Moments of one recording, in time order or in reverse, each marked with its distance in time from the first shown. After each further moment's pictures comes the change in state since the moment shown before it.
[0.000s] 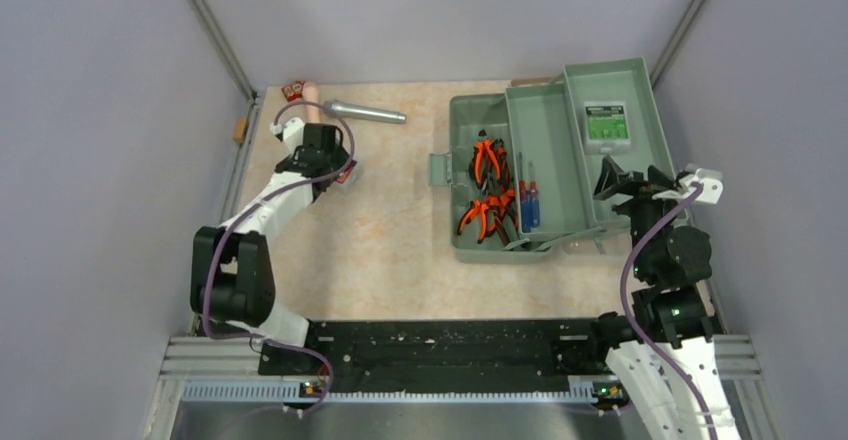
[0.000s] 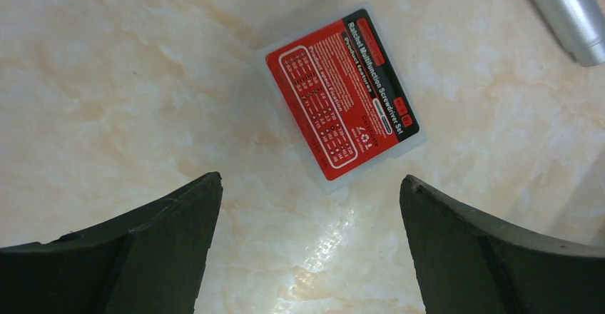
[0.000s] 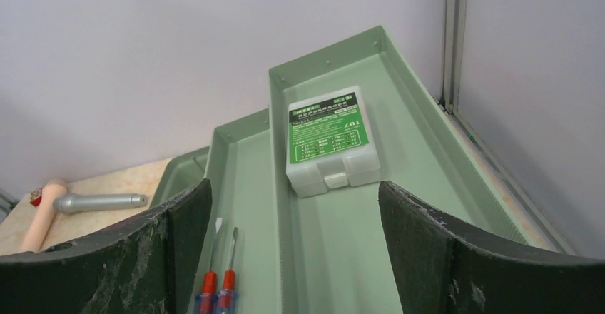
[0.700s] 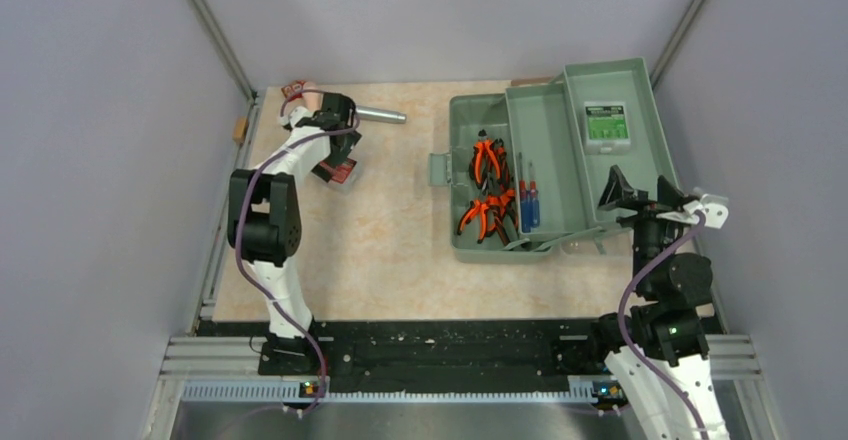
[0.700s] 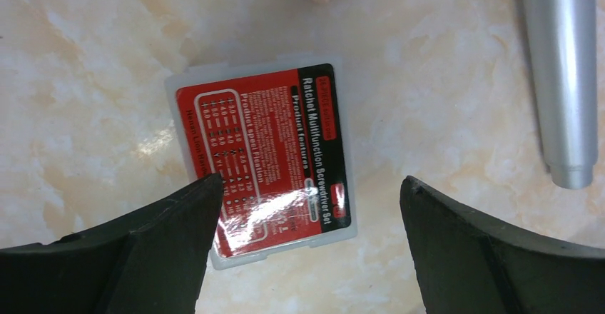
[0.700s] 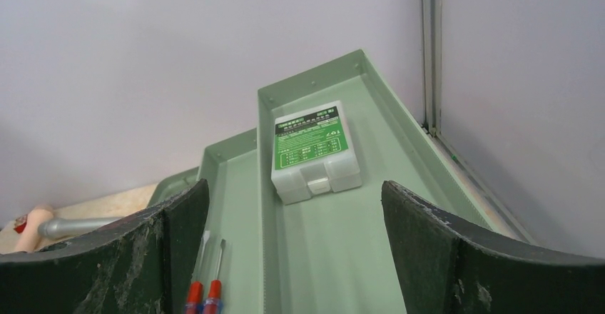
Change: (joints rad) left arm 0.033 0.461 0.452 -0.261 0.042 -0.397; right arm 0.028 -0.156 -0.122 0.076 0.065 -0.050
